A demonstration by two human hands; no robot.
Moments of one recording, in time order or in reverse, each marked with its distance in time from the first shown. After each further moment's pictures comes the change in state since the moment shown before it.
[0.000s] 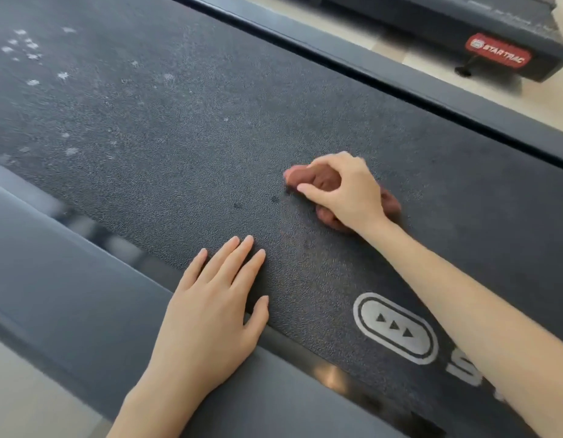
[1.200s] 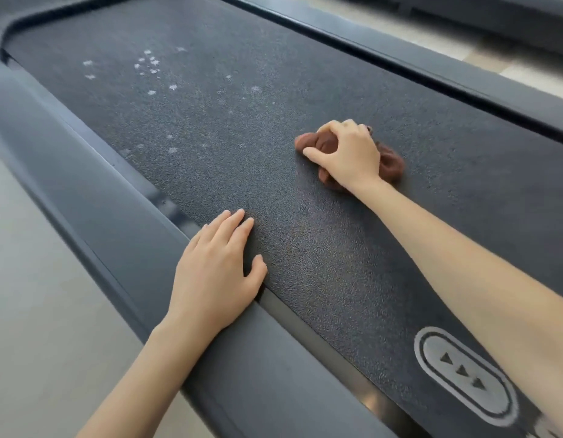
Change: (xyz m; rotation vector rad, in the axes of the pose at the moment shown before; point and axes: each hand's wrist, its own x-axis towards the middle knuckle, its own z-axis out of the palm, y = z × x) left_hand 0.008 -0.049 -0.017 -0.019 0.152 -0.338; right_hand 0.095 -0.055 0.069 -0.067 -0.039 -0.082
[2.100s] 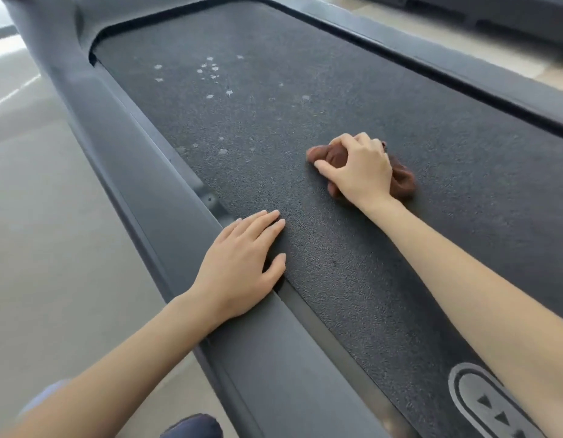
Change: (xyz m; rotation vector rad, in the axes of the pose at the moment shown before) left_hand 0.009 -0.022 -0.007 0.039 -0.083 0.073; right_hand -0.002 -0.040 0.022 0.026 -0.021 -0.063
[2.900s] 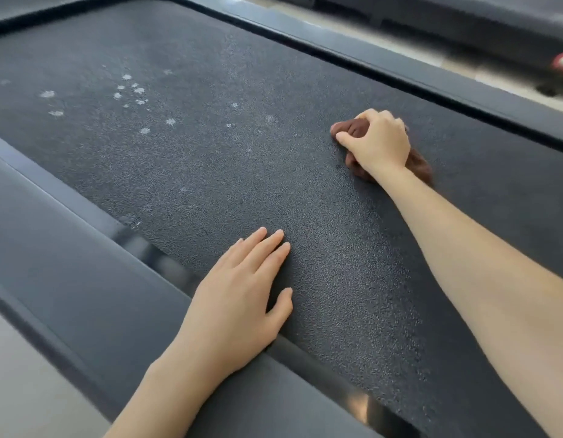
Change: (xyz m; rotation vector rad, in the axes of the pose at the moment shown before) left_hand 0.073 -0.073 -0.011 -0.155 -0.076 0.315; right_hand 0.102 0.041 0.010 -0.167 0.184 0.387
